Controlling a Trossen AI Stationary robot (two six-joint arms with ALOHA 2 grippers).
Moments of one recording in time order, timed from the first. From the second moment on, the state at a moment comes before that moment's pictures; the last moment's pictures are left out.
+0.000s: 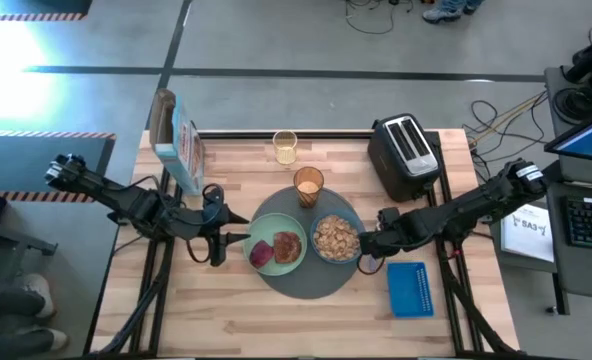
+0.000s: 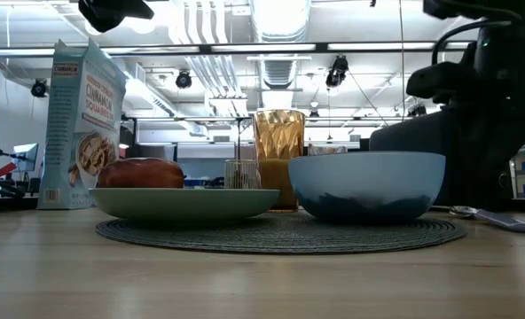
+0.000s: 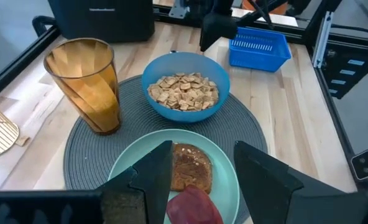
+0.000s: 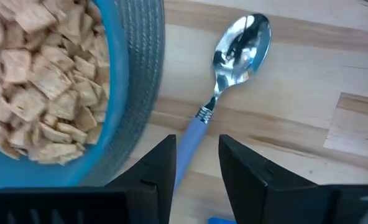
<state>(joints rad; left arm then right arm) -0.41 0.99 0.90 -0.51 -0.44 -0.40 0.34 1.35 0.82 -0.89 0.17 1.72</state>
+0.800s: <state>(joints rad) -0.41 0.98 0.90 -0.57 -0.44 -0.38 0.25 1.37 0.65 -0.59 0.07 1.86</state>
